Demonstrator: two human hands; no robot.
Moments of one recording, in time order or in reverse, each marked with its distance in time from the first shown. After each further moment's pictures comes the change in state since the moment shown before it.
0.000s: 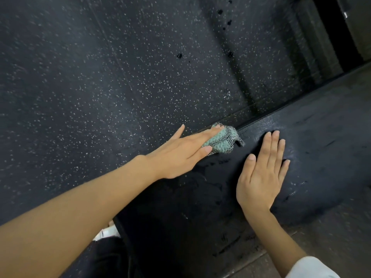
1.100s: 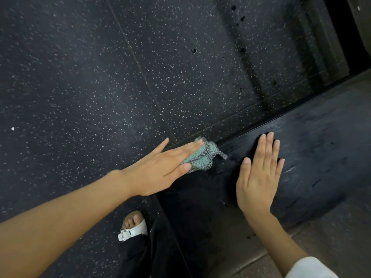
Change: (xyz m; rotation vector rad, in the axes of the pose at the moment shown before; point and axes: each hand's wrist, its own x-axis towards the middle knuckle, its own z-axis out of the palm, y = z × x) left_hand -0.111 -0.058 -0.002 0.048 -0.096 -0.011; right_hand -0.056 -0.052 0.009 -0.016 -0.069 -0.092
